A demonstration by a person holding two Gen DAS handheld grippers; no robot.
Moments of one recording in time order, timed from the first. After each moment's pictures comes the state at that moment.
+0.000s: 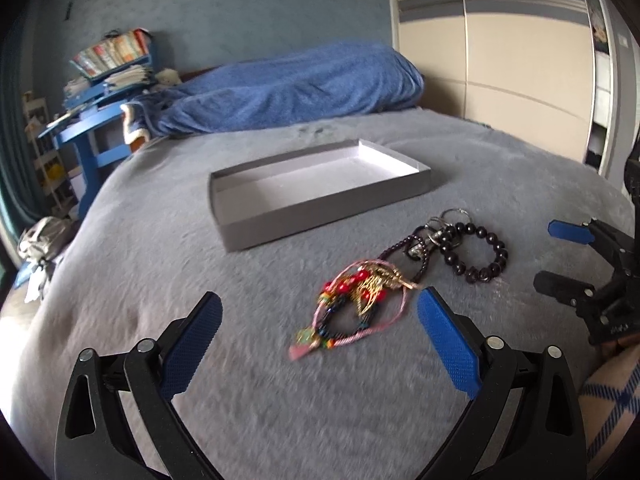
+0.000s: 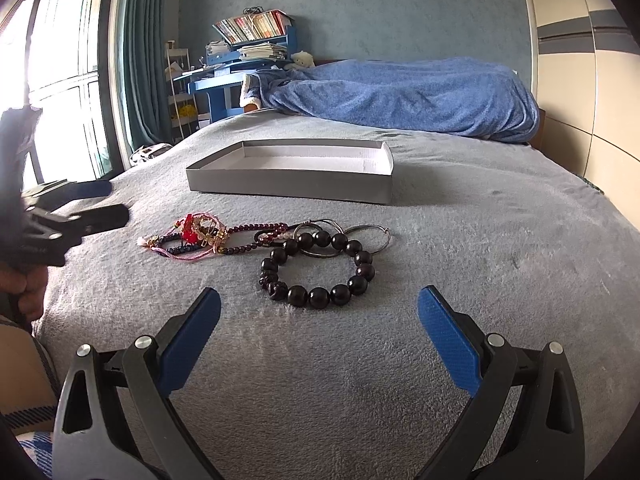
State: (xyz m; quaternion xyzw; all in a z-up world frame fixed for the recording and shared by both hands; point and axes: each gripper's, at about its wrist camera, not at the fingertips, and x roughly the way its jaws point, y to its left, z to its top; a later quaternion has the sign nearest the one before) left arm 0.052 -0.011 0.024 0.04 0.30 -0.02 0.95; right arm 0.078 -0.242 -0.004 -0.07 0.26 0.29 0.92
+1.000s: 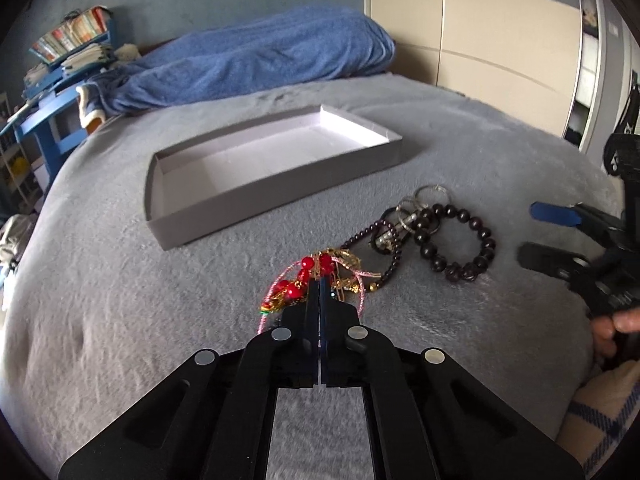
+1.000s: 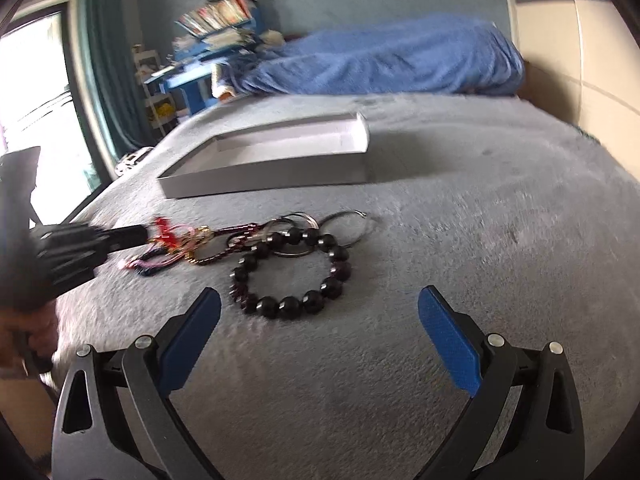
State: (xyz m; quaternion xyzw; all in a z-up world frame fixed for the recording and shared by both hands) left arm 0.083 -0.031 0.014 0.04 0.35 -0.08 0.93; right arm 0.120 -0.246 -0.002 -0.01 0.34 0.26 0.90
